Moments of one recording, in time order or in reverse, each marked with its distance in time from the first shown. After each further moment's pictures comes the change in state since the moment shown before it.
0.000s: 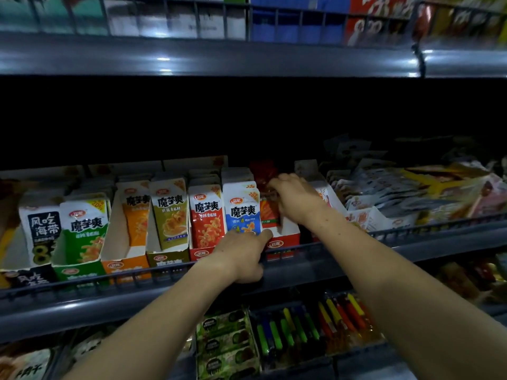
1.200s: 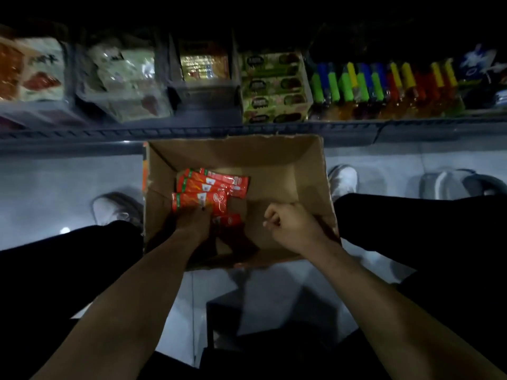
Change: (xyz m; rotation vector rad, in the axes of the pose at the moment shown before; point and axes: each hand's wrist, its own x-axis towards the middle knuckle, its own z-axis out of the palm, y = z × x) left_hand -0.314 -0.018 0.448 -0.423 -0.645 -0.577; right_hand -0.376 -0.216 0.245 0.592 -0.885 0.346
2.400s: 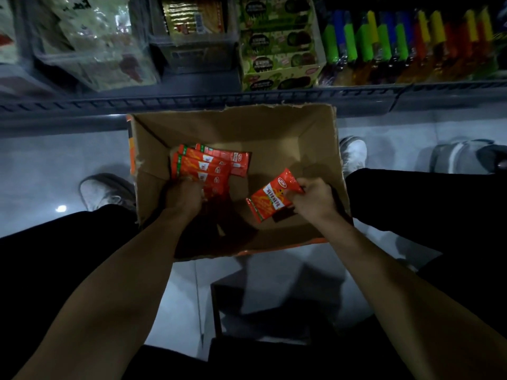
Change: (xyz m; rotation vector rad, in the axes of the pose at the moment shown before) left_hand 0.035 -0.024 0.010 0.034 0.161 0.032; right_hand 0.026 0.025 0.013 0.391 0.196 0.349
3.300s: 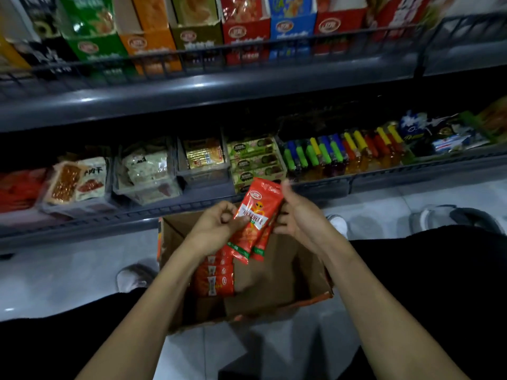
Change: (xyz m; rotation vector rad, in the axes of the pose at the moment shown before) left_hand -0.106 0.126 -0.216 -1.025 0.054 0.228; right_hand -0.050 -0.093 -0.113 0.809 -0.363 -0.204
